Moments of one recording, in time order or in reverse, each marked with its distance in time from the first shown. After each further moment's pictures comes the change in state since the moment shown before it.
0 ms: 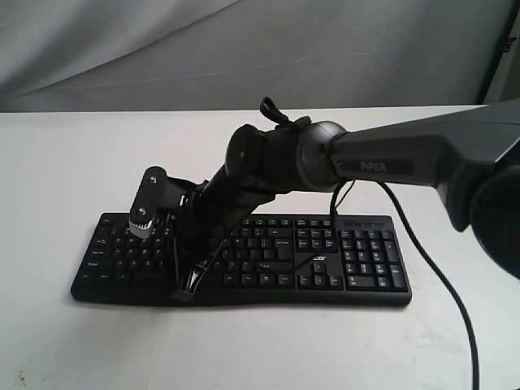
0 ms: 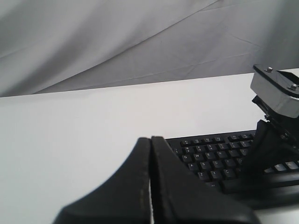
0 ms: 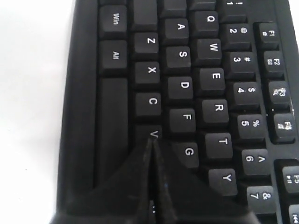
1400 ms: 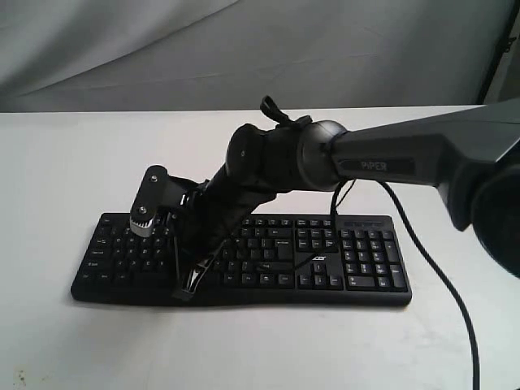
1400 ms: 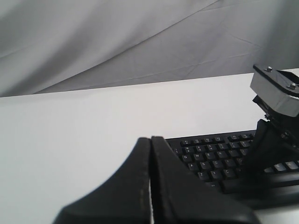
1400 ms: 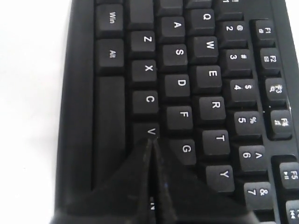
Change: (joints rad) left arm 0.000 0.000 0.000 0.000 0.000 0.000; right arm 0.000 0.001 -0.001 -0.006 0.000 0.009
